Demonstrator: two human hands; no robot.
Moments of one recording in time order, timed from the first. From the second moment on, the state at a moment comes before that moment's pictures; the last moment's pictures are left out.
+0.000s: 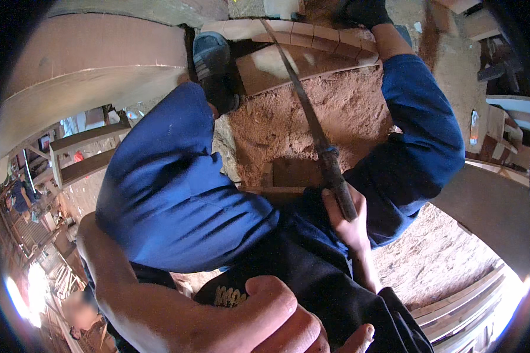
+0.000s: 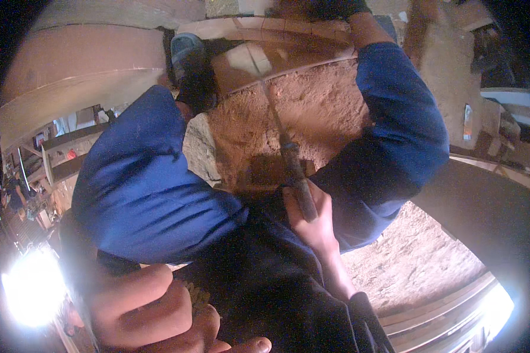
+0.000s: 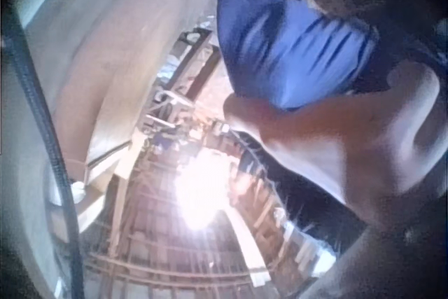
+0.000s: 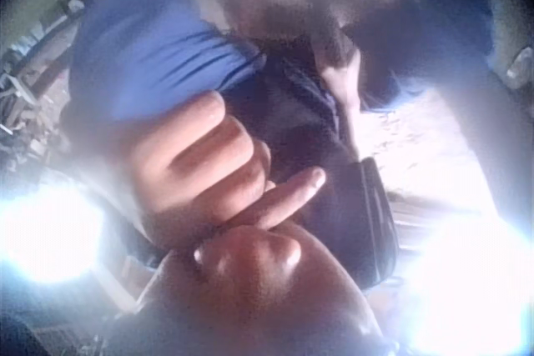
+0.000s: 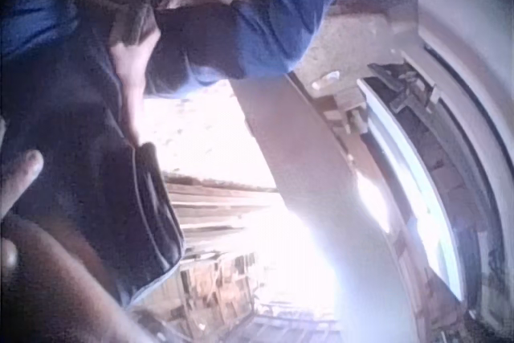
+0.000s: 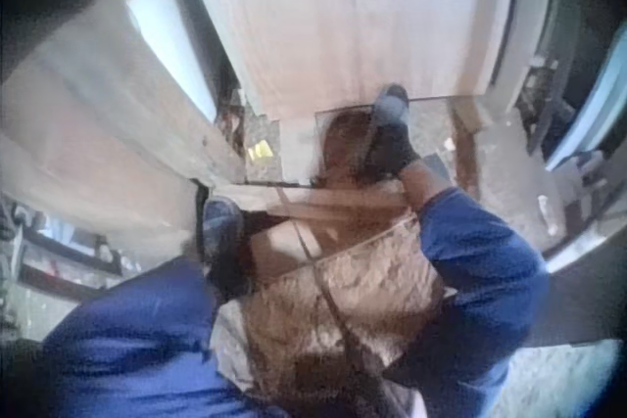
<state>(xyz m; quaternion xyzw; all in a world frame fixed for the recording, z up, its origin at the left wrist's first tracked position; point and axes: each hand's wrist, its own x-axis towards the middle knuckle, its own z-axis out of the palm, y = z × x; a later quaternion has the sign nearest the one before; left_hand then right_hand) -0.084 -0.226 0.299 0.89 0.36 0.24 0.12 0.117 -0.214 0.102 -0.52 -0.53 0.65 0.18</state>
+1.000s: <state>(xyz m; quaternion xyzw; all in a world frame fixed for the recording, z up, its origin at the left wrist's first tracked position) -0.079 -0.211 0.285 0.92 0.30 0.25 0.07 0.094 -0.177 0.053 -0.50 -0.54 0.65 0.18</state>
